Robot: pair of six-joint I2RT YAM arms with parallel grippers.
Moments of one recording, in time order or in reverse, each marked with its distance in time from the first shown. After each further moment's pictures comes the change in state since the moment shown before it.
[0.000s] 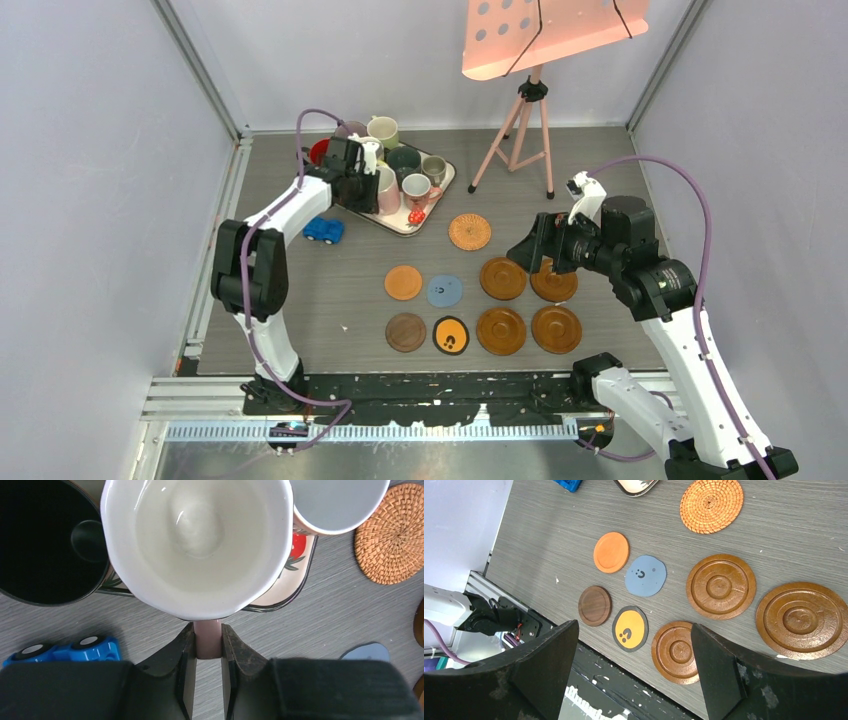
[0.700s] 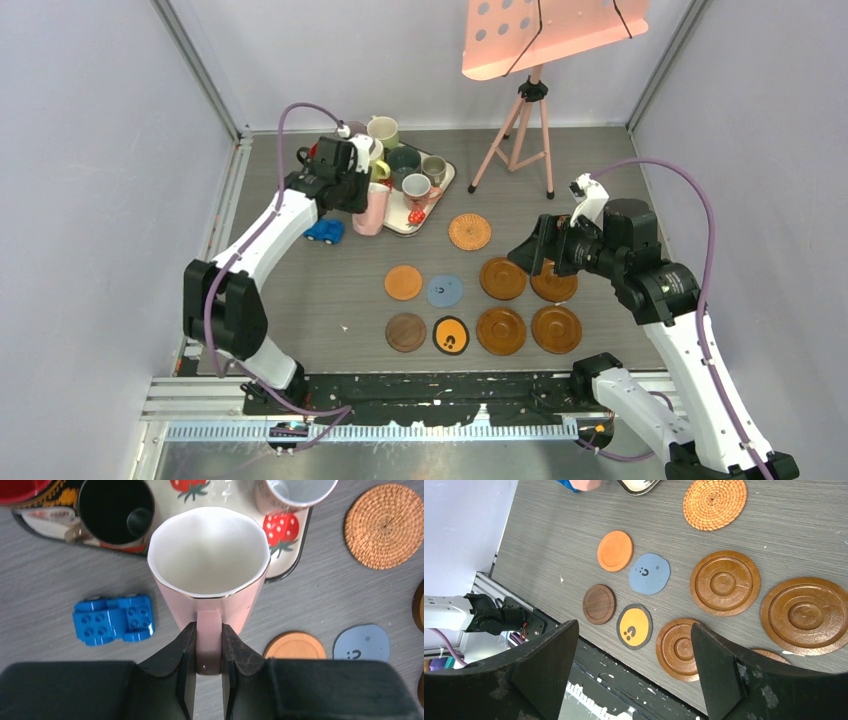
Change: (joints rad) left arm -0.057 -0.235 -0.043 -0.086 -0.170 0.025; right arm 0.000 -0.018 0.000 -0.016 -0.003 0.015
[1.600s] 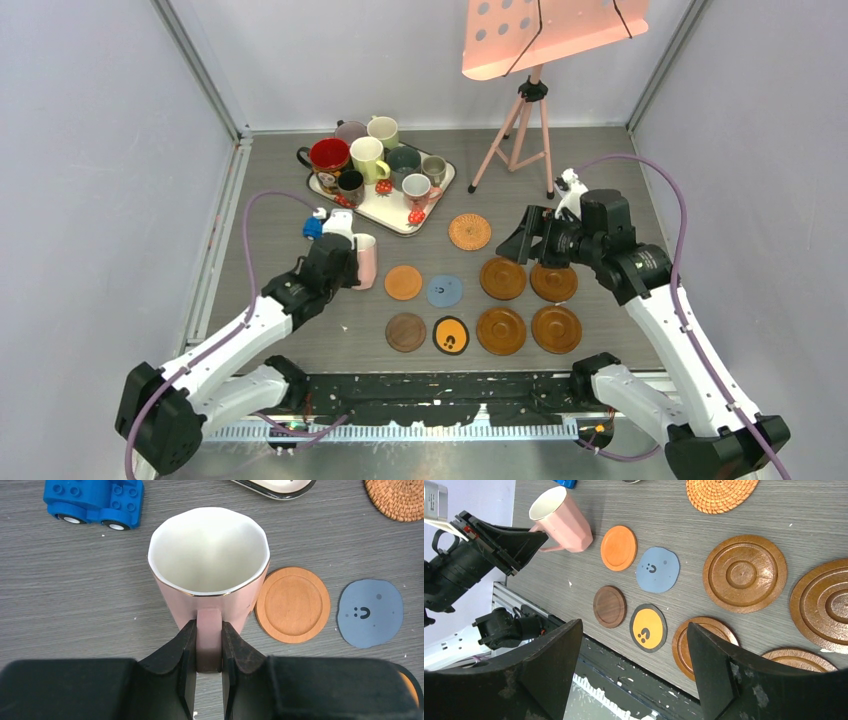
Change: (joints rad) left arm -0.258 -0.629 -0.733 0.232 -0.365 -0.320; right arm 0.026 0.113 -0.051 0.084 0.001 0.142
